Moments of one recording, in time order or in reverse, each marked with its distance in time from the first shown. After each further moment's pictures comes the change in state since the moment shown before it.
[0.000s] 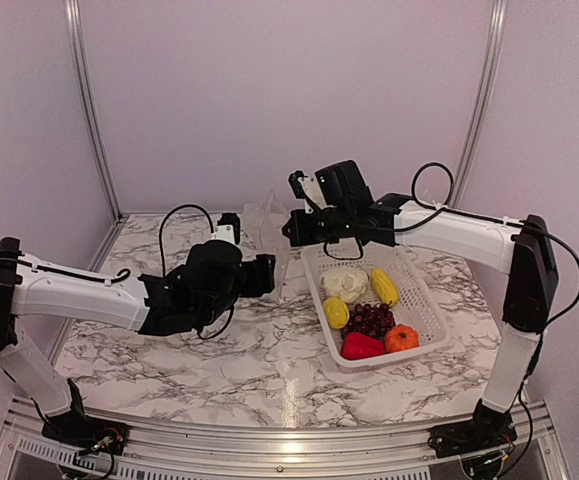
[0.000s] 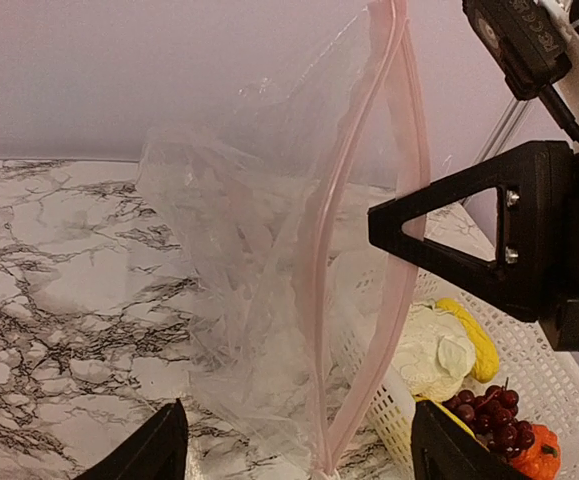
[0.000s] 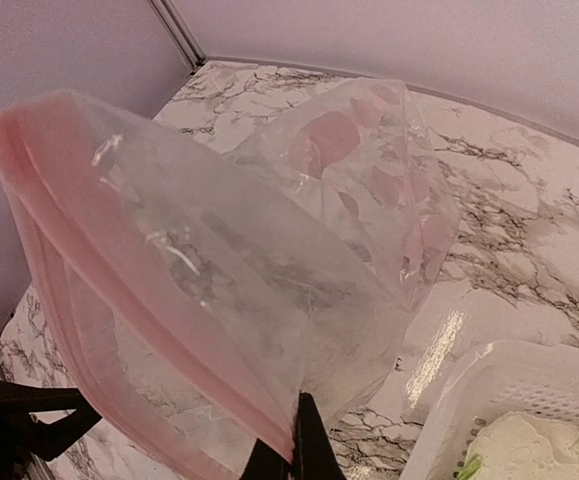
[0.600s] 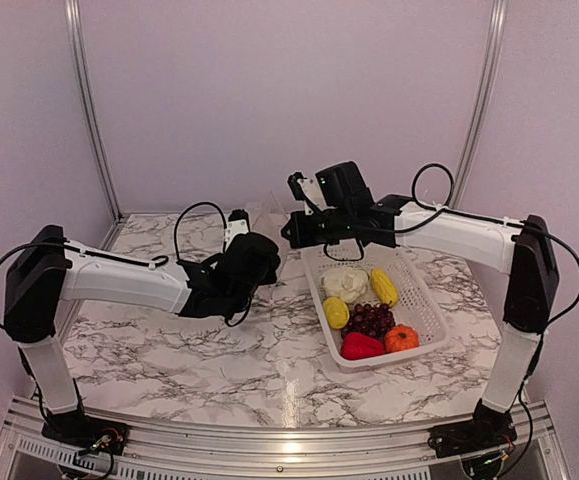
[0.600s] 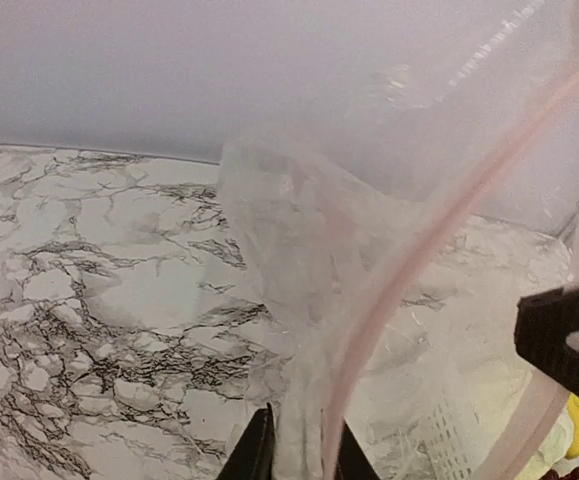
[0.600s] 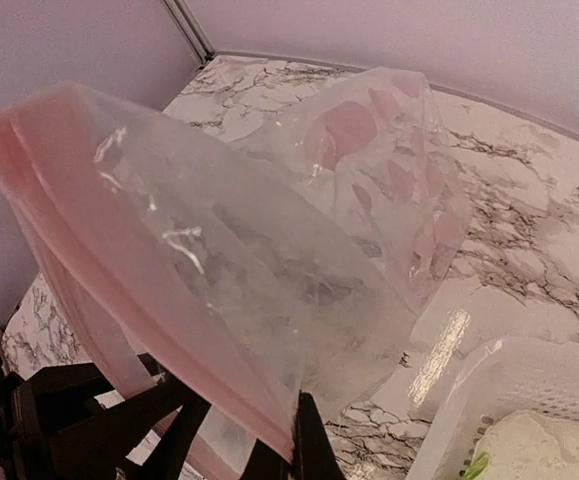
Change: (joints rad) left arm 0.032 0.239 0.243 -0.141 -0.182 -0.098; right arm 0.000 -0.003 -0.008 0.006 -0.025 -0.005
